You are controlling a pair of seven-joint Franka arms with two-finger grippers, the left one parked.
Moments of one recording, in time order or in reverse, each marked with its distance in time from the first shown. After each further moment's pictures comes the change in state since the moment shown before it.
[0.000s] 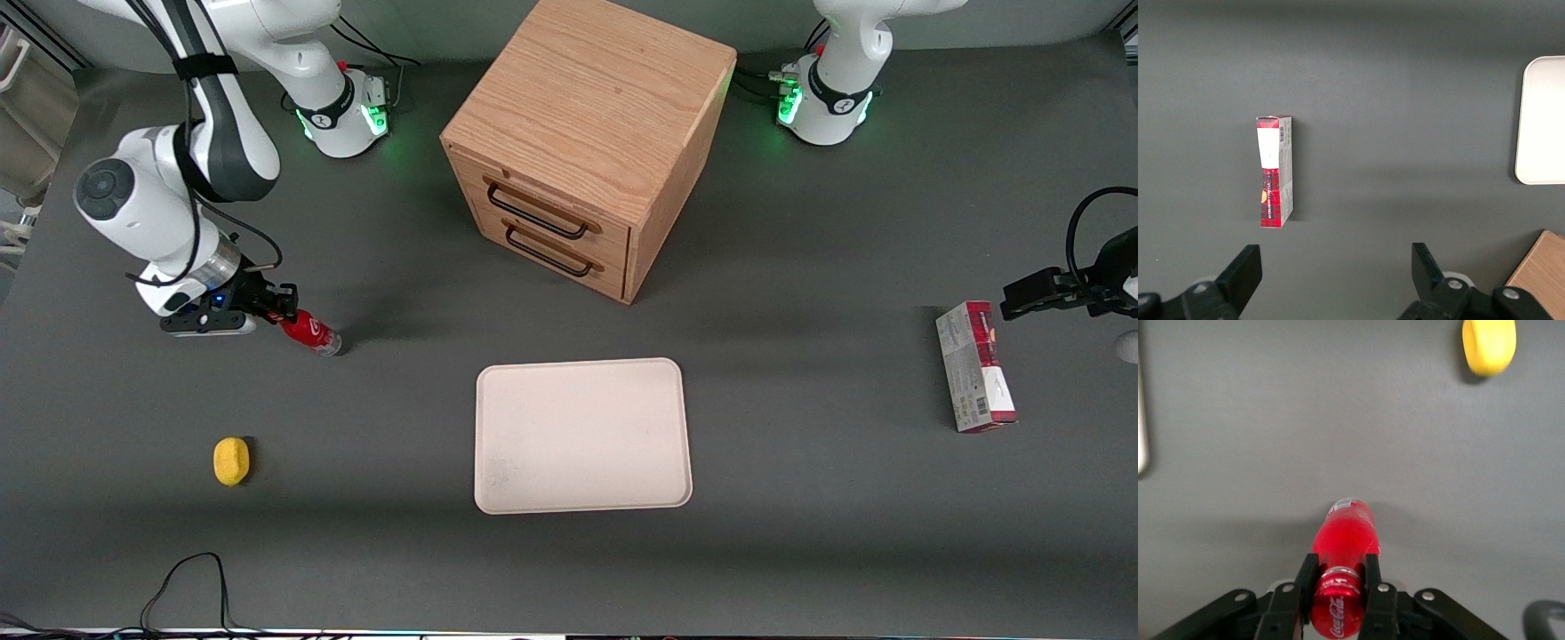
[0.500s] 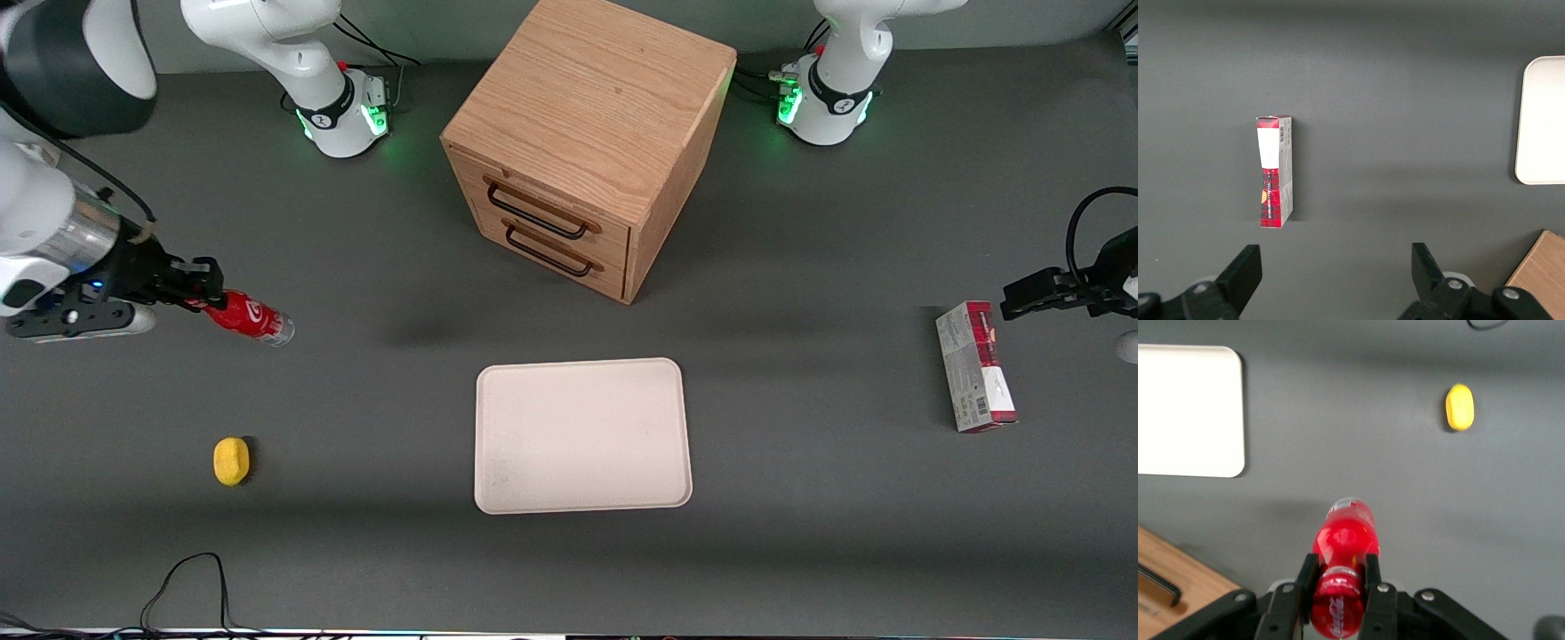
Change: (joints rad) arm 0.002 0.174 0.052 0.792 0.007 -0.685 0.010
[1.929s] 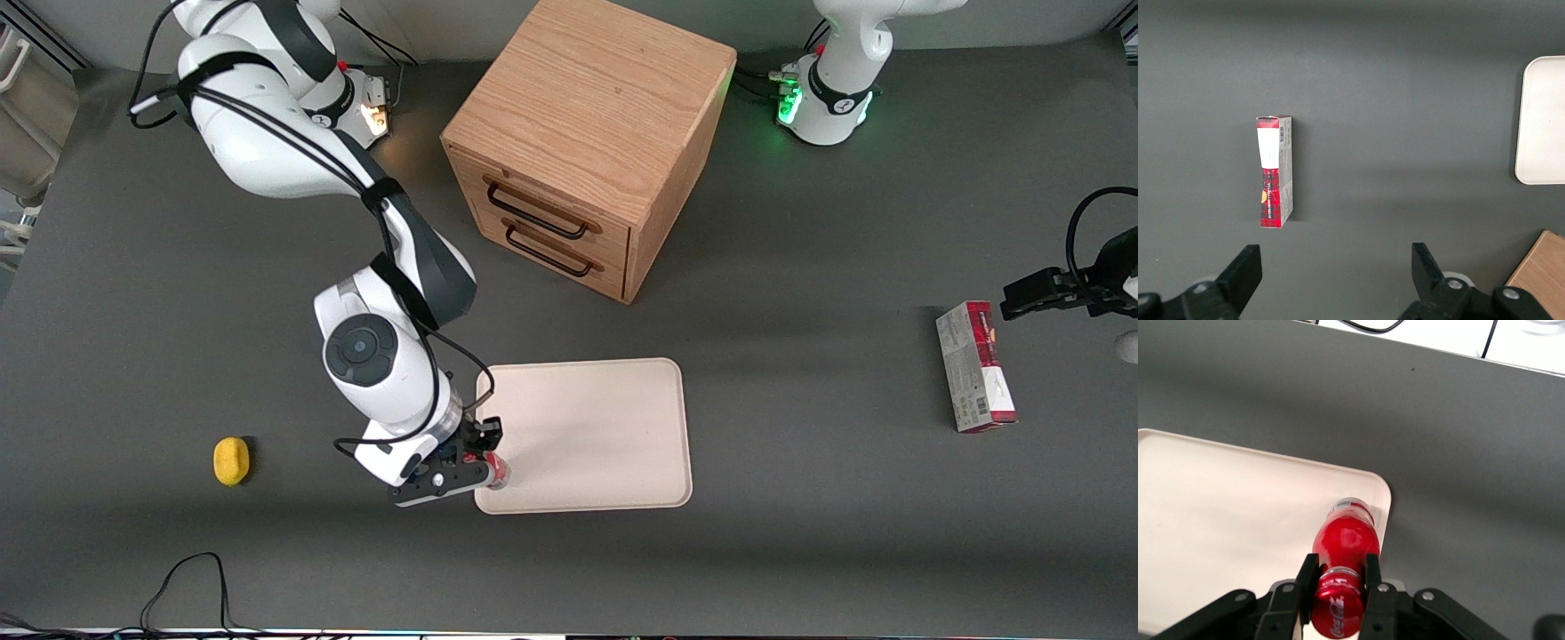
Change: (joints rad) arm 0.100 0.797 0.355 0.532 -0.302 0.462 0.274
